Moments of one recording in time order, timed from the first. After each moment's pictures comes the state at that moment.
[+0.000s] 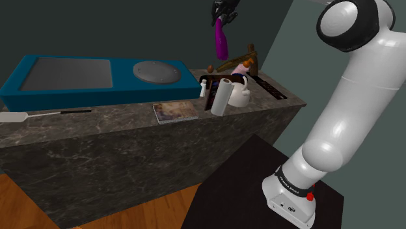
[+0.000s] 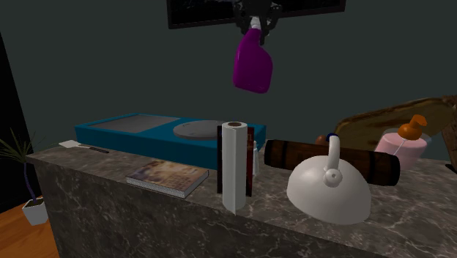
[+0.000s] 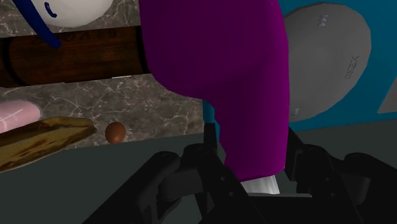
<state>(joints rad) -0.17 0.22 -0.17 -1.37 0.17 1.89 0.08</state>
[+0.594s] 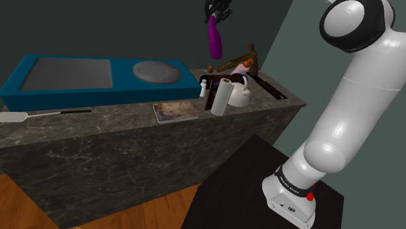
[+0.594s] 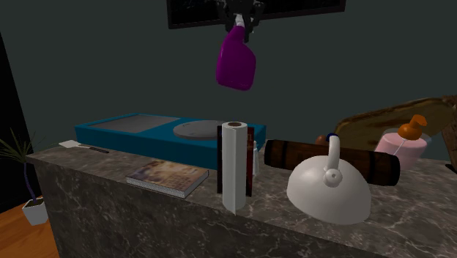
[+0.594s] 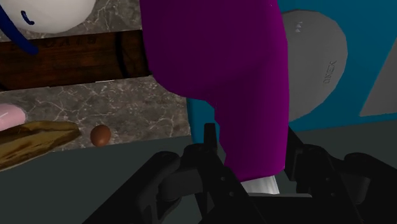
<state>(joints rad) -0.11 0.21 -0.14 -1.37 0.13 1.89 0.16</state>
